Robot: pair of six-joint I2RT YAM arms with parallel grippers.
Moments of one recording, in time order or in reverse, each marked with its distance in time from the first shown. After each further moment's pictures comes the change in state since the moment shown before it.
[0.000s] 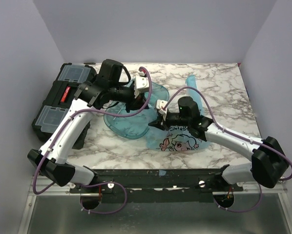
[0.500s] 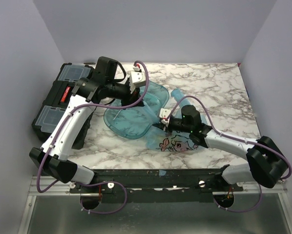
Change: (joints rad) left arm 0.090 0.035 0.039 -0.070 0.014 -0.009; right arm -0.024 -0.011 -0.233 0.263 0.113 -0.147
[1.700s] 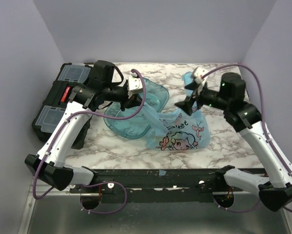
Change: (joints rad) left arm -0.008 -0.088 -0.118 0.124 0.011 0.094; right arm -0.147 -0.258 0.597 -0.837 0.020 0.162
